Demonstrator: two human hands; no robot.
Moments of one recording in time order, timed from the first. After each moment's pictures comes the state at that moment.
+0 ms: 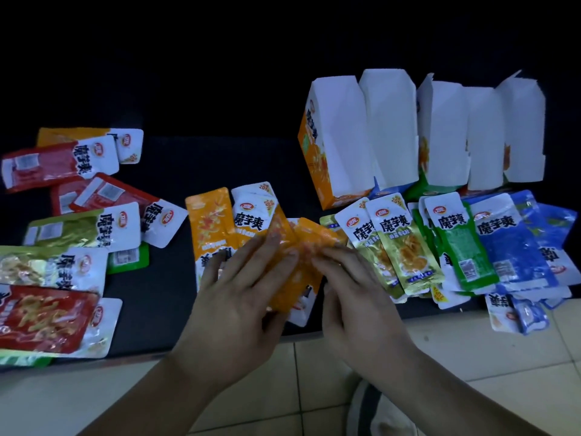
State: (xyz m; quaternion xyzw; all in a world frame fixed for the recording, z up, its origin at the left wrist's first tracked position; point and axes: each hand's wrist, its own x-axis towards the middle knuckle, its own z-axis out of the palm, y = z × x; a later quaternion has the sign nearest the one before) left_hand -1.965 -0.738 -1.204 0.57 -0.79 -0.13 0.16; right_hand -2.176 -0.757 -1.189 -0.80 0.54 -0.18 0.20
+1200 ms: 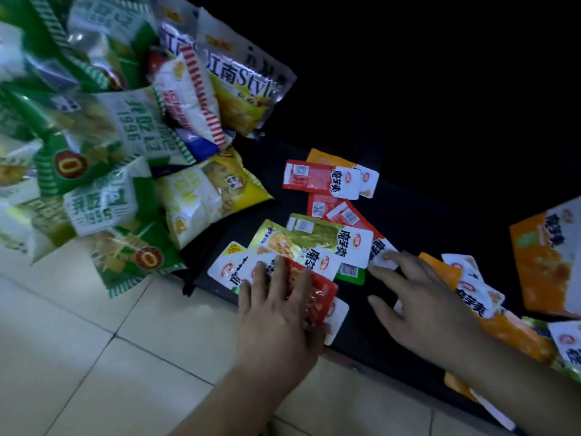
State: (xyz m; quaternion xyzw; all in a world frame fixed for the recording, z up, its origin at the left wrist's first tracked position) left_hand -1.786 -0.649 -1.199 0.84 -0.51 -0.16 0.11; right_hand -1.965 -0.801 -1.155 -0.89 0.41 0.10 0.15
